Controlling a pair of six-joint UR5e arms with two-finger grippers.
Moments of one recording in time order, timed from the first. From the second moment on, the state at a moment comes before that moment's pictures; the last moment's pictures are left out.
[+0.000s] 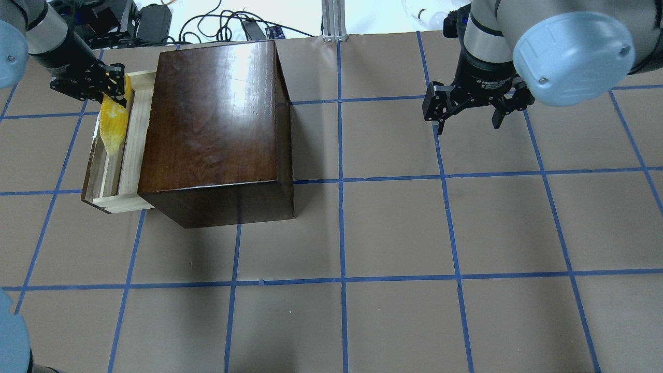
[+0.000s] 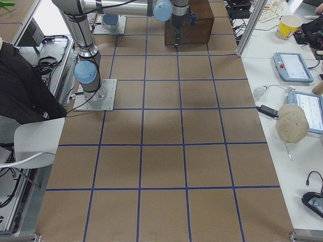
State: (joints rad) left arm -1.25 -1.86 -1.49 -1.33 1.55 0.20; right arm 1.65 -1.48 1.58 -1.62 -1.64 0.06
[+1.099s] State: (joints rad) left arm -1.26 -1.88 -1.51 -1.32 1.55 0.26; right arm 1.65 -1.48 1.58 -1.62 -1.64 0.06
